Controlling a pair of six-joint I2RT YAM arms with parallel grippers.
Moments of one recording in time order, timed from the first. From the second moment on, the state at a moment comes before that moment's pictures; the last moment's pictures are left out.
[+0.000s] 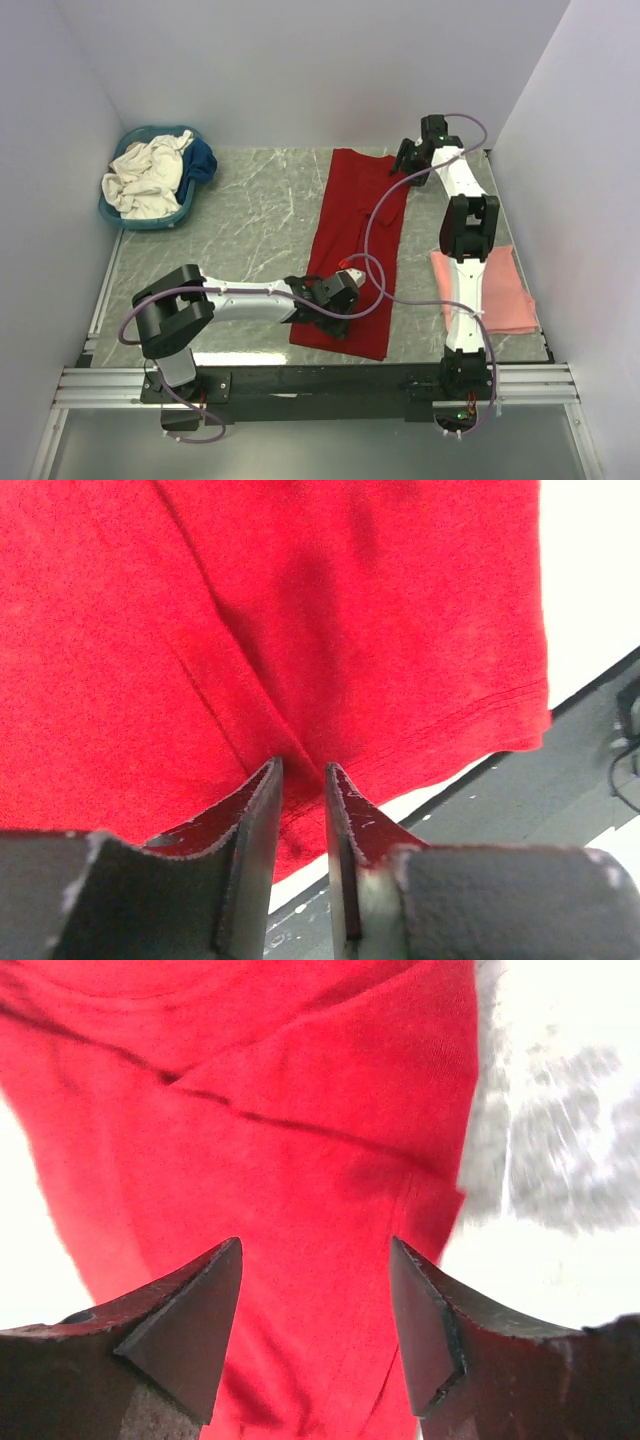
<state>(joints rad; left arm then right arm) -1.17 1.72 0.99 -0.30 0.01 -0.70 0.02 2.52 2.33 -0.80 -0.20 0.44</state>
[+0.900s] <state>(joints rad) -0.77 1.07 0.53 -0.30 0.20 -0.84 0.26 0.63 0.36 -0.60 -0.33 0.82</state>
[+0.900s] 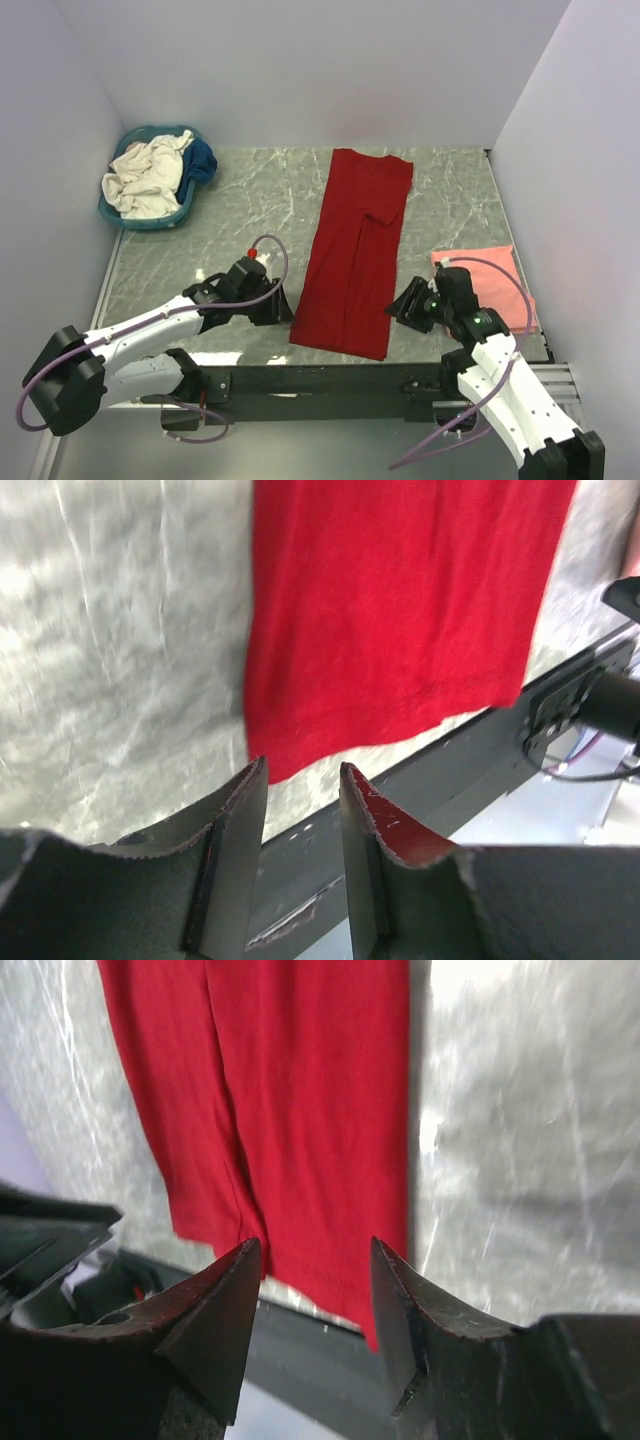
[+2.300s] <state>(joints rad) -0.78 1.24 0.41 -0.12 0.32 -0.89 0.28 0.60 0.12 -0.65 -0.65 0.86</state>
